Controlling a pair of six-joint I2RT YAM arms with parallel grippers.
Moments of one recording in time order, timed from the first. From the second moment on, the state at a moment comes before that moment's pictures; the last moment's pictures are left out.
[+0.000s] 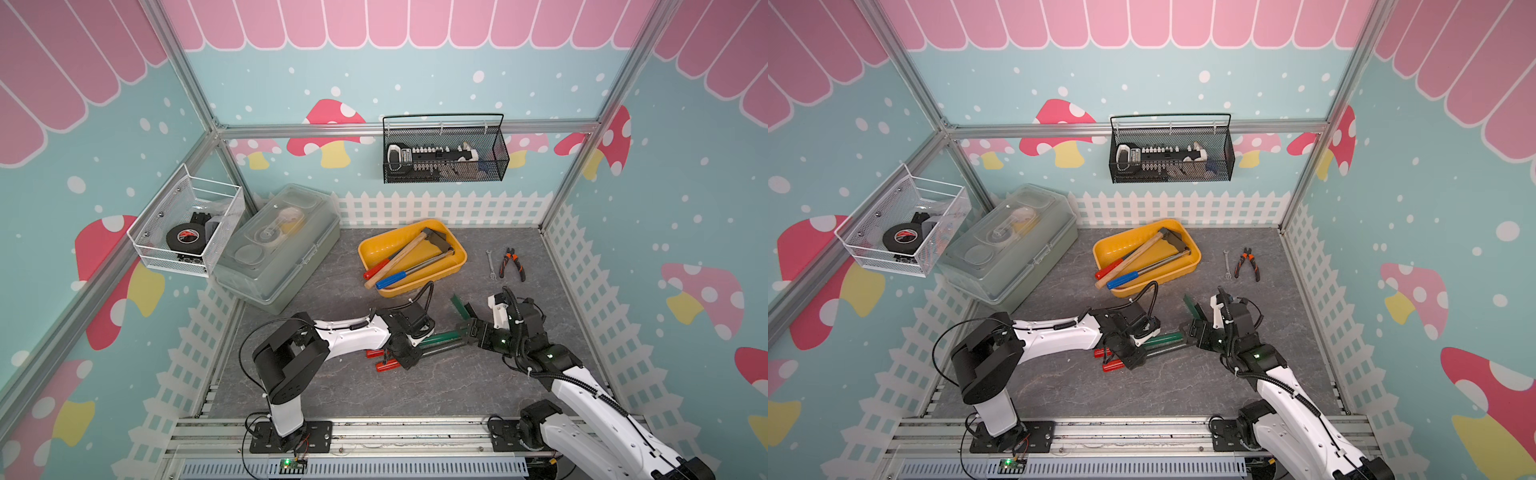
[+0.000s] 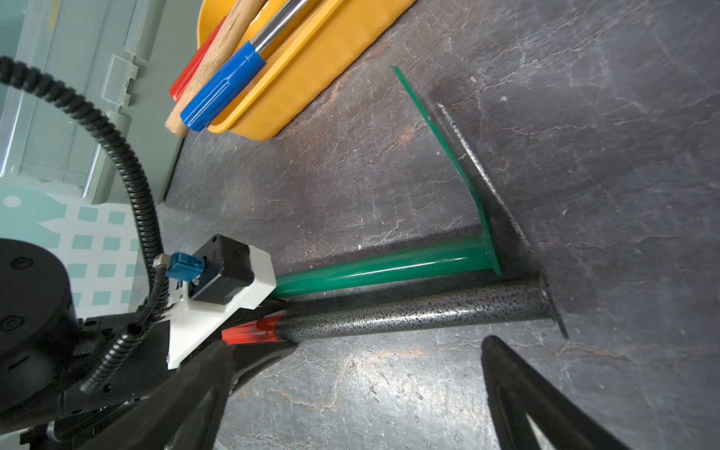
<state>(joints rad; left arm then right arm) -0.93 1.81 1.10 -0.59 0.13 -0.08 0.35 0.81 0.50 -0.42 -0.28 0.61</state>
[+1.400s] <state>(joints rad) -1.01 1.89 1.21 -0.62 0.08 -0.02 0.31 0.73 0.38 -0.45 -0.27 0.76</state>
